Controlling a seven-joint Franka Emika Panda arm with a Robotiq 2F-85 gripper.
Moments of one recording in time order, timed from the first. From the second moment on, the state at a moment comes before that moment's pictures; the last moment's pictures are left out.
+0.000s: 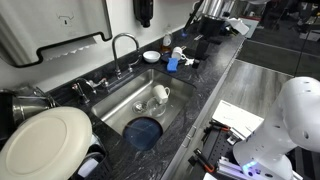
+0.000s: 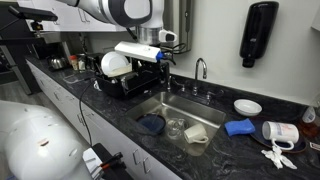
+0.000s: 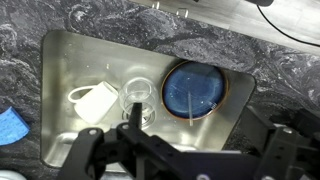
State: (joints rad) arm 0.07 -0.72 -0.16 -2.55 0.04 1.90 -0.34
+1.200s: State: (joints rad) arm 0.07 -0.71 -0.16 -2.55 0.03 1.91 -0.29
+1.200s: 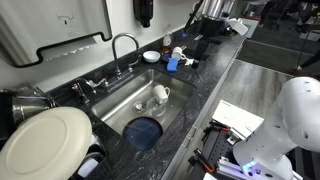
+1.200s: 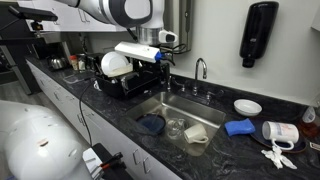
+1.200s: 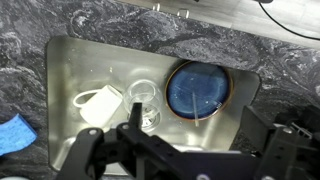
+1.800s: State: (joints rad) arm 0.01 -0.44 -0.11 -2.55 0.01 2.12 -0.02
